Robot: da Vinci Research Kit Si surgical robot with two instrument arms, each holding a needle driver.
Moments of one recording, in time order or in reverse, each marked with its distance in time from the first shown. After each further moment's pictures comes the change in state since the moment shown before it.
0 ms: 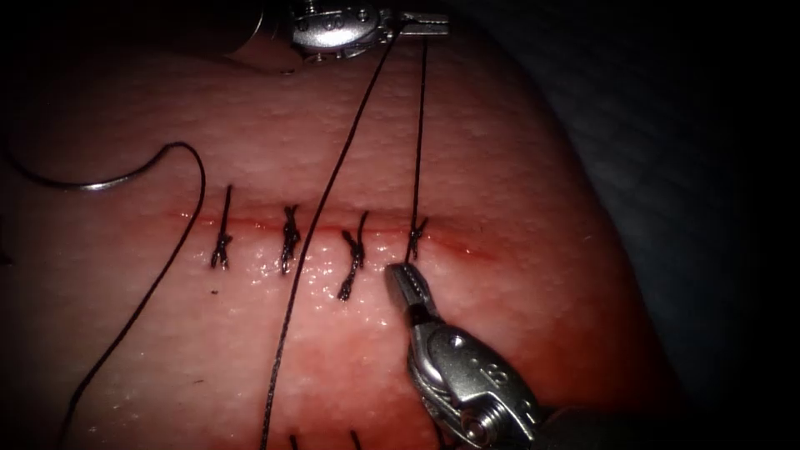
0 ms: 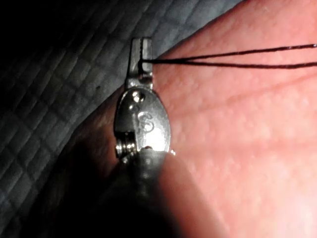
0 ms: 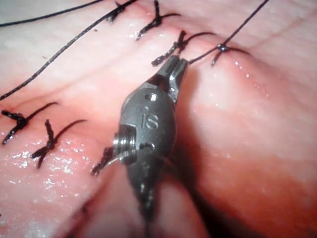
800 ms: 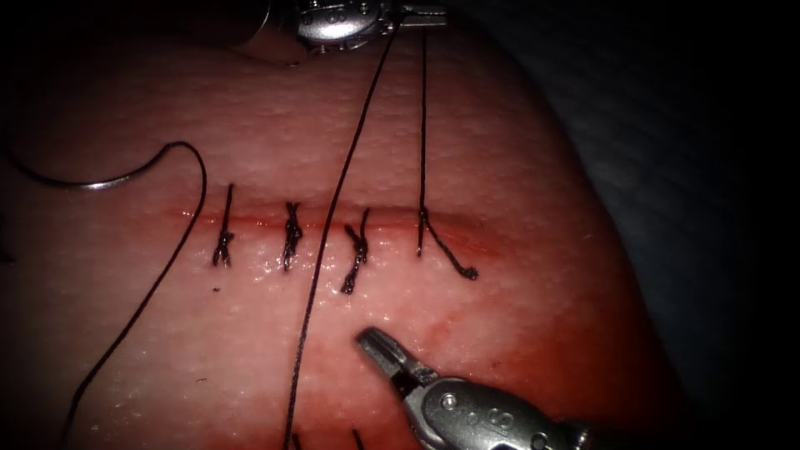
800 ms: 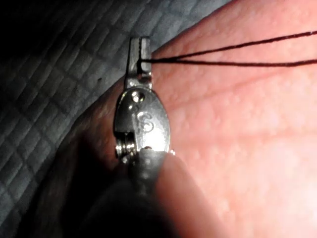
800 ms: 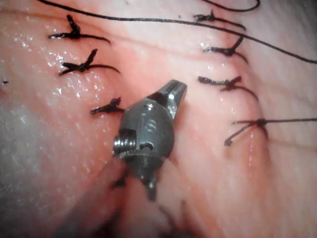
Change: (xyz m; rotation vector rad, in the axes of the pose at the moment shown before) right arm 0.002 0.004 -0.003 0.275 0.121 -0.662; left arm -0.002 0.003 -0.001 -0.023 0.006 -0.001
